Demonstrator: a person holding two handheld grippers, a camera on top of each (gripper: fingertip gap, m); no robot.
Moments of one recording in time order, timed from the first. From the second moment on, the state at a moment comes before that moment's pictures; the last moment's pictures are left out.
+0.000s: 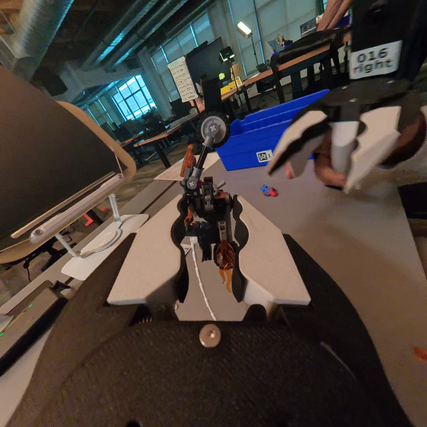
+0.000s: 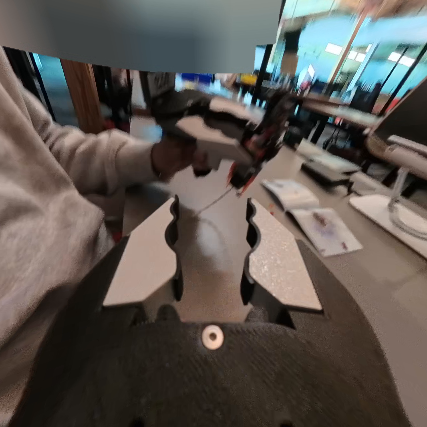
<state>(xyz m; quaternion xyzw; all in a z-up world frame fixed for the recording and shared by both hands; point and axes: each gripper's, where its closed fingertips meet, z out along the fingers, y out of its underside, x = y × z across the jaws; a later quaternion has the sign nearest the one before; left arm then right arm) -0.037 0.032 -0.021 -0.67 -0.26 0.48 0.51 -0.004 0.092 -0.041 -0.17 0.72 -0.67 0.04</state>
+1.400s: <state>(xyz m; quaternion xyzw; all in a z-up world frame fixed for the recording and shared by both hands) -0.029 0.005 -0.031 -0.62 -0.29 0.49 0.54 0.105 0.103 -0.171 -0.29 0.87 -0.40 -0.01</state>
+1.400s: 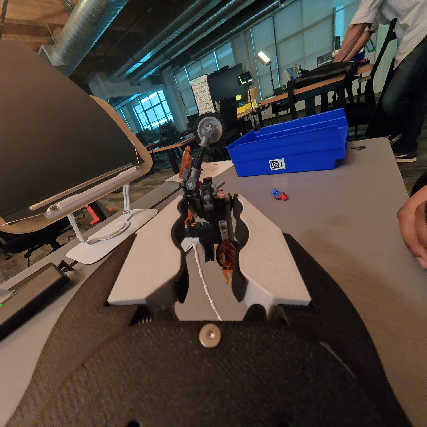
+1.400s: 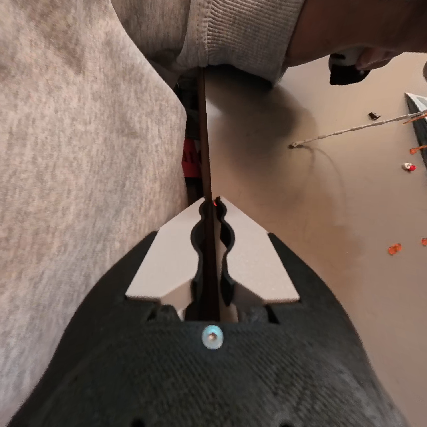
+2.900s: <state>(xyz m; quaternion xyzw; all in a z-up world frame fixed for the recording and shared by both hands) 0.000 0.056 -0.031 -0.65 -0.21 0.29 0.67 0.009 0.088 0.008 0.02 0.65 -0.65 0.39</state>
